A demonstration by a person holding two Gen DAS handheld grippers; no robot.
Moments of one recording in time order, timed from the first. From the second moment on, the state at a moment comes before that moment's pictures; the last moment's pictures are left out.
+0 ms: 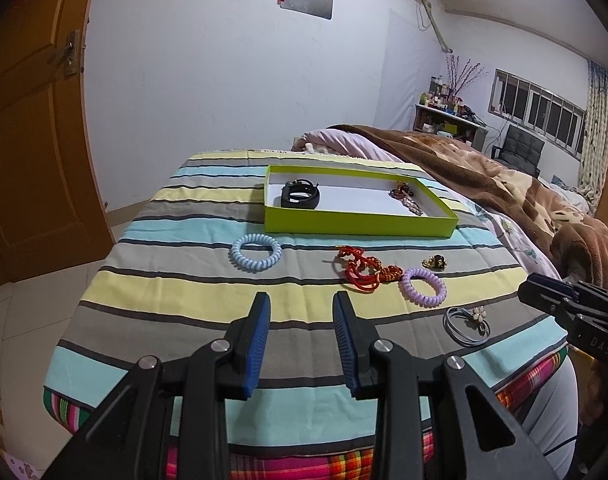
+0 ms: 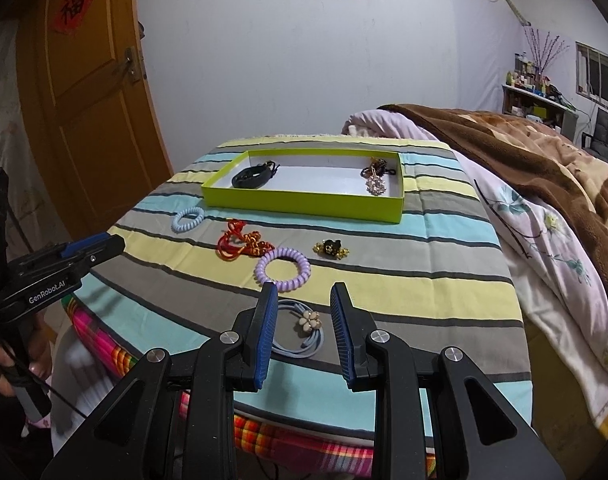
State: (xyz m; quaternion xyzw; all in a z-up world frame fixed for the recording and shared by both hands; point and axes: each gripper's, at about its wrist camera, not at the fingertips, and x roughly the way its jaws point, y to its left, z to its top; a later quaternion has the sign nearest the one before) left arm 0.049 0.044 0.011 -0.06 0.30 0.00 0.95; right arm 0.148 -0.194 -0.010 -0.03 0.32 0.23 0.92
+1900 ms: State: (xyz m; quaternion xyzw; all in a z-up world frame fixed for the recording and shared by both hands) left arm 0.164 0.016 -0.030 -0.05 0.41 -0.06 0.91; right arm 0.237 -0.153 -0.059 -0.02 0.42 0.24 0.88
